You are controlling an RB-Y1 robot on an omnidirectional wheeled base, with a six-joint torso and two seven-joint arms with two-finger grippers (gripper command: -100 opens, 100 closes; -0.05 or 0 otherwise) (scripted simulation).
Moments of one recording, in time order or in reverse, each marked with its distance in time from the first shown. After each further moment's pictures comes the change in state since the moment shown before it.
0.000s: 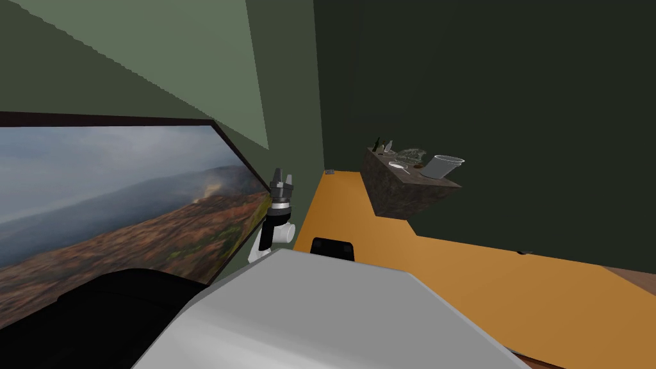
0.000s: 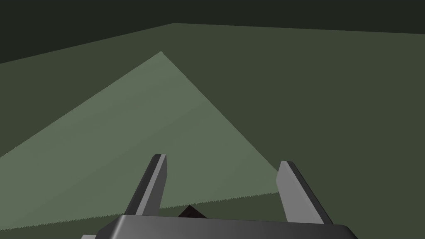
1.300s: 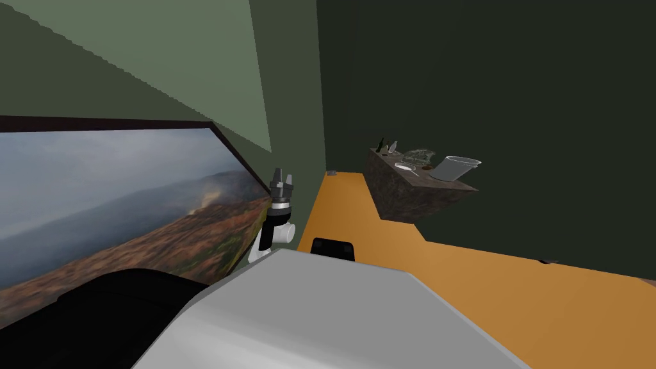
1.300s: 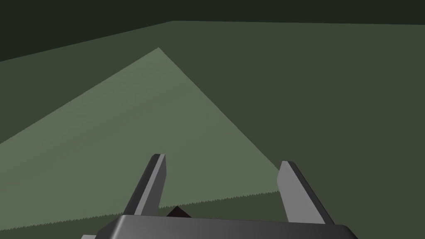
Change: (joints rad) left arm 0.000 0.000 0.000 0.000 0.000 0.000 0.000; right arm 0.069 -0.062 -0.122 -0.069 0.044 -0.015 -0.009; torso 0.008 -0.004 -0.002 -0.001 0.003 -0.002
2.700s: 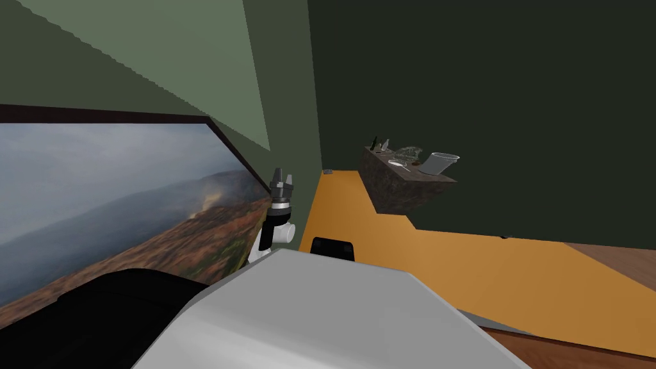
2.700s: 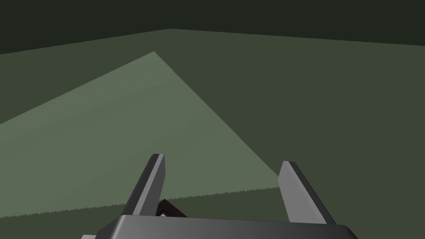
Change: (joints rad) left arm 0.000 0.000 0.000 0.000 0.000 0.000 0.000; right arm -0.002 -0.228 -0.212 0.129 -0.017 -0.200 -0.003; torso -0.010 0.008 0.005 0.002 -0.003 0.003
